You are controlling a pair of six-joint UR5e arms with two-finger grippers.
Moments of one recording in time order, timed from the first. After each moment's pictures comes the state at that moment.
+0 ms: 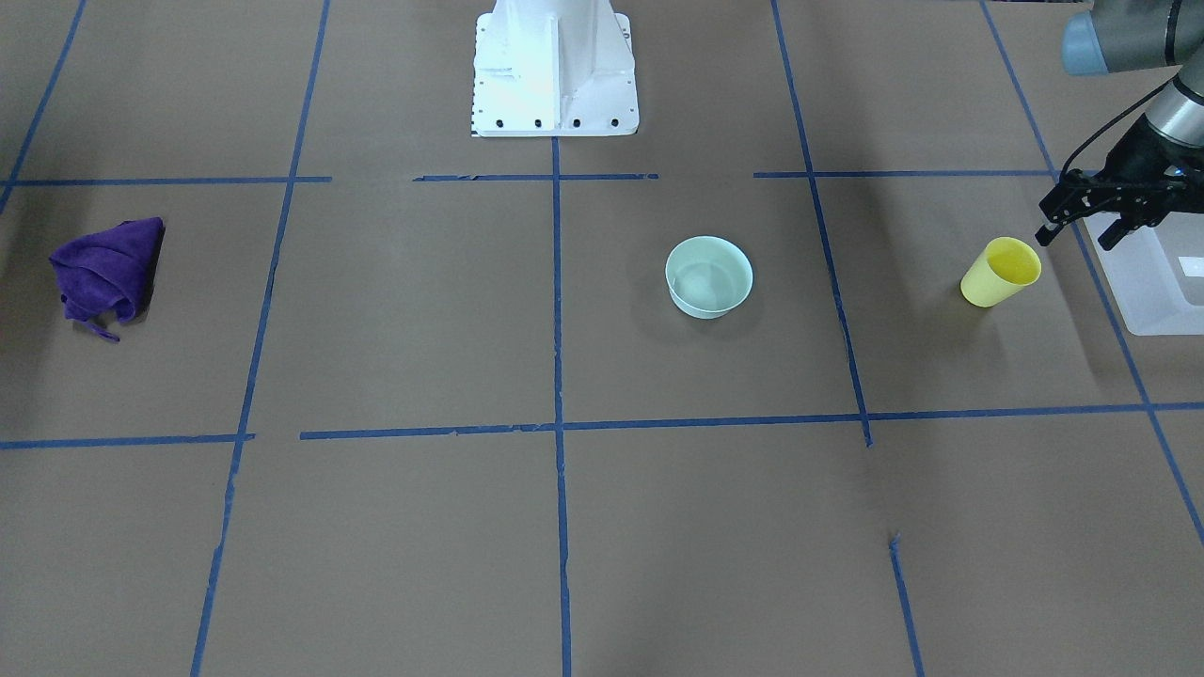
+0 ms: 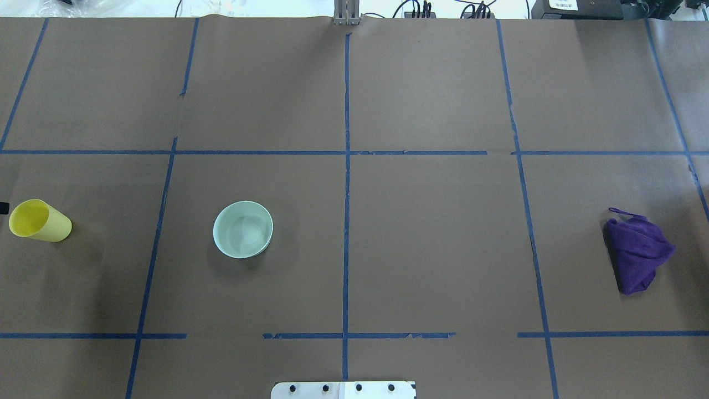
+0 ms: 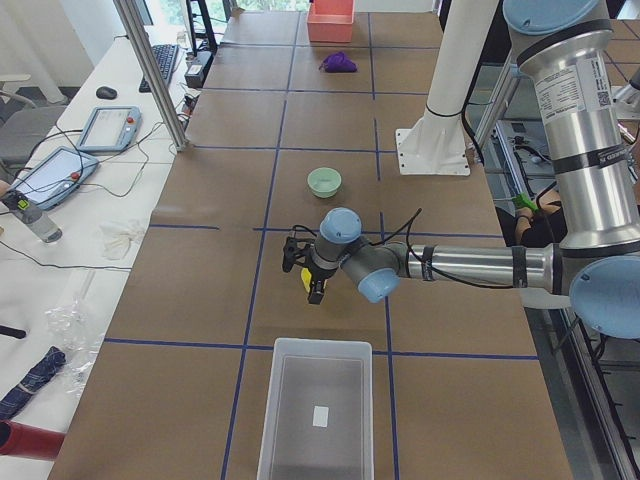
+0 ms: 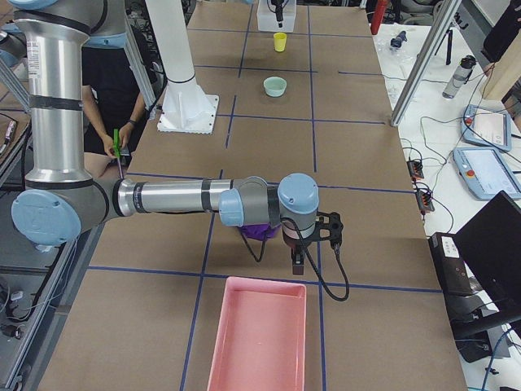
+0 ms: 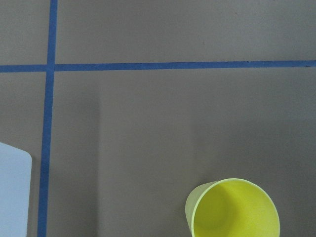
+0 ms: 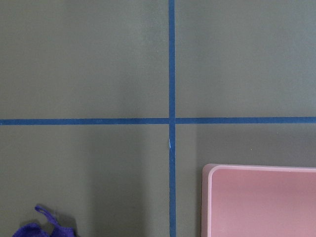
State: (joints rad) left arm -1.08 -1.30 -1.76 -2.39 -2.15 -0.80; right arm 1.59 -1.61 1.69 -1.52 2.36 0.10
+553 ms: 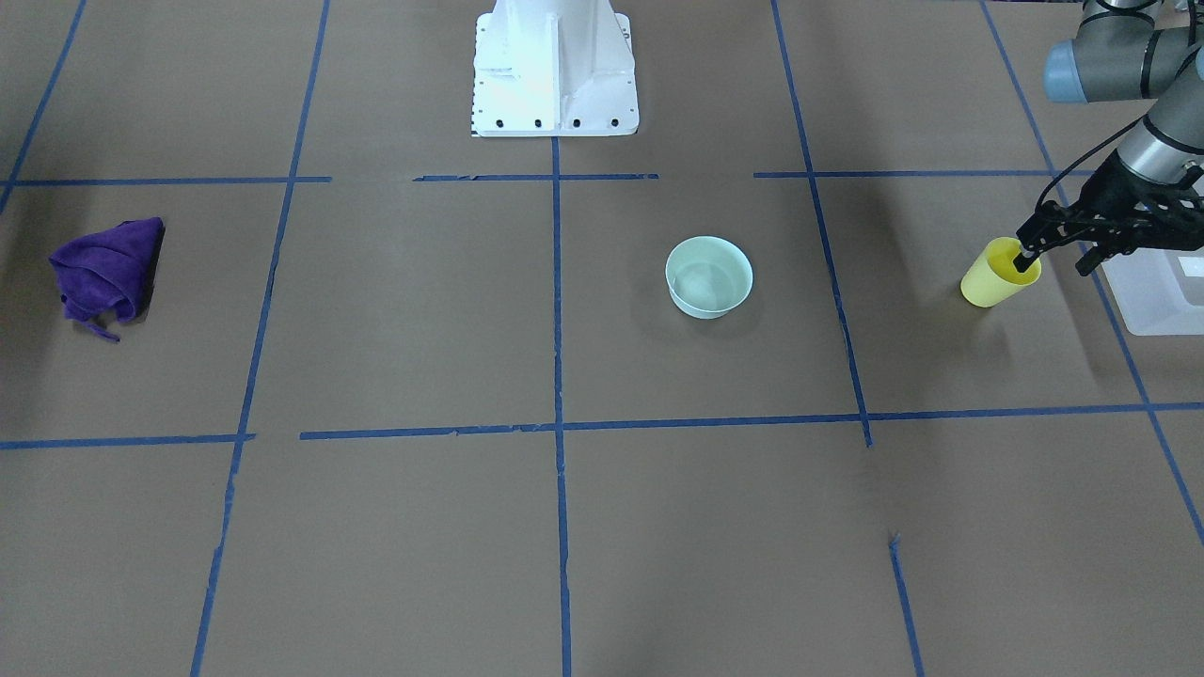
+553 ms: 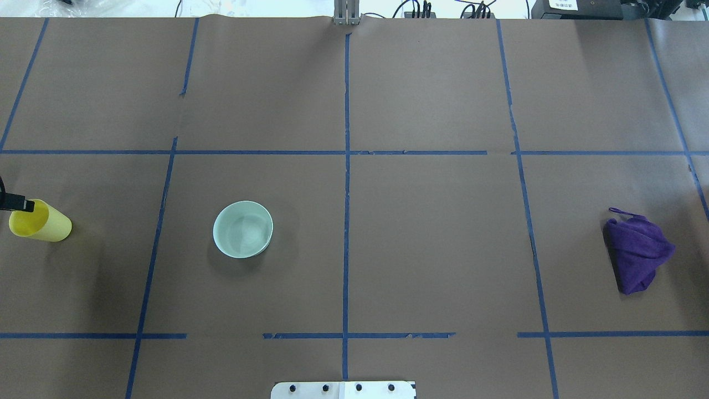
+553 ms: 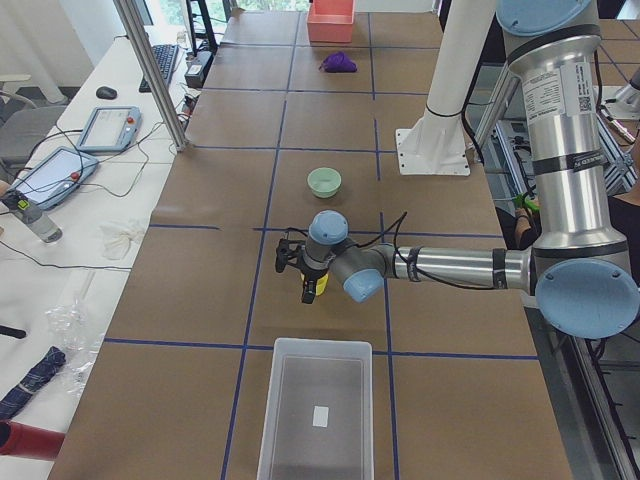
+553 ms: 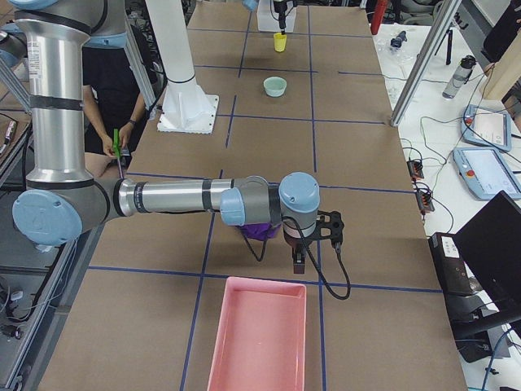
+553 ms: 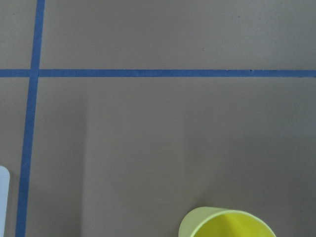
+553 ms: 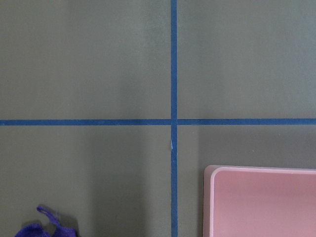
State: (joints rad) left arm -1.02 -1.36 -1.70 -2.40 -2.13 -0.81; right arm 1.59 -1.61 1.70 -1.52 2.36 0.10
